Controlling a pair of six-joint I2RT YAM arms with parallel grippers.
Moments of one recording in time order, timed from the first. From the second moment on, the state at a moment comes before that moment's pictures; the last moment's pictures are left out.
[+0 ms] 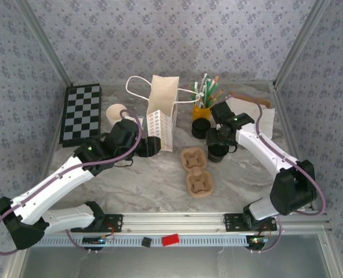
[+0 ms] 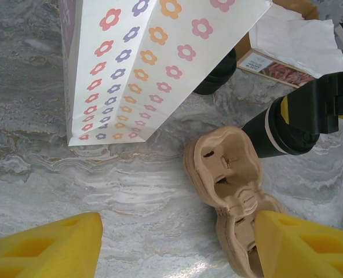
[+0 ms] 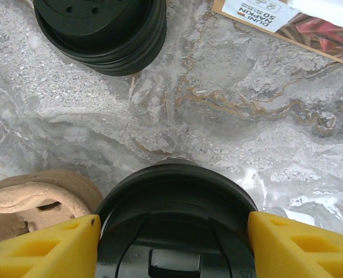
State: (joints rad) left arm -0.86 1.07 1.14 -0.77 -0.12 -0.67; right arm 0.43 1.46 1.19 -0.94 0.13 0.39
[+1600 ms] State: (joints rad) left arm -0.86 1.07 1.14 -0.77 -0.12 -0.67; right arm 0.47 1.46 1.24 -1.08 0.09 0.37
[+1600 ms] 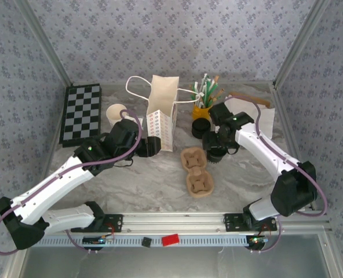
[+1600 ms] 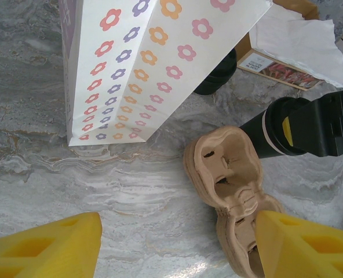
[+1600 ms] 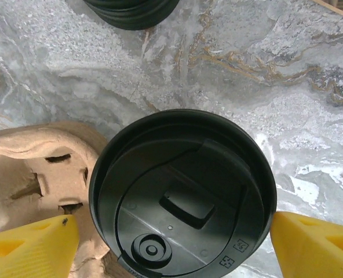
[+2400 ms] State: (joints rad) left arm -0.86 1.07 1.14 -0.77 -0.13 -0.67; right arm 0.46 1.55 1.27 -1.10 0.07 0.31
